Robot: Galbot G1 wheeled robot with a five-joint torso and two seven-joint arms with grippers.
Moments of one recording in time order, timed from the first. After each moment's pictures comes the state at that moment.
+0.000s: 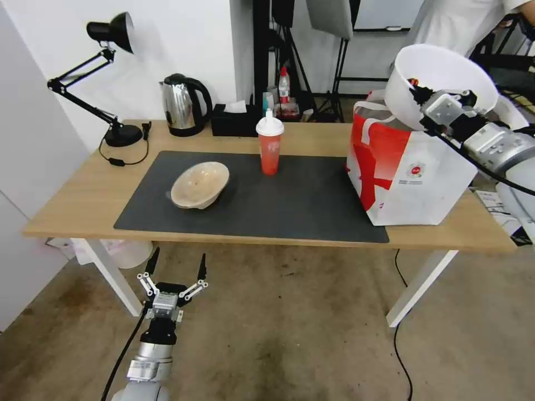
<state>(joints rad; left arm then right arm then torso) 1.66 -1.57 -0.64 -1.90 0.10 -0.62 0.12 -0.78 0.66 0.52 2.03 -0.08 -0.35 -0.32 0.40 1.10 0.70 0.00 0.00</state>
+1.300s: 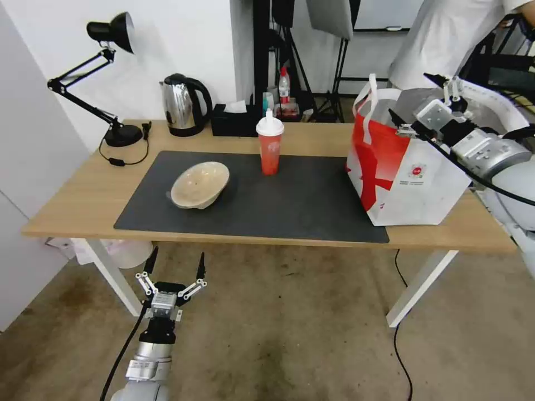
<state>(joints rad) 1.66 -1.57 -0.64 -1.90 0.10 -0.63 0.12 -0.77 0.68 0.49 2.06 -0.09 -0.37 -0.28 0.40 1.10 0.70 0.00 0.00</state>
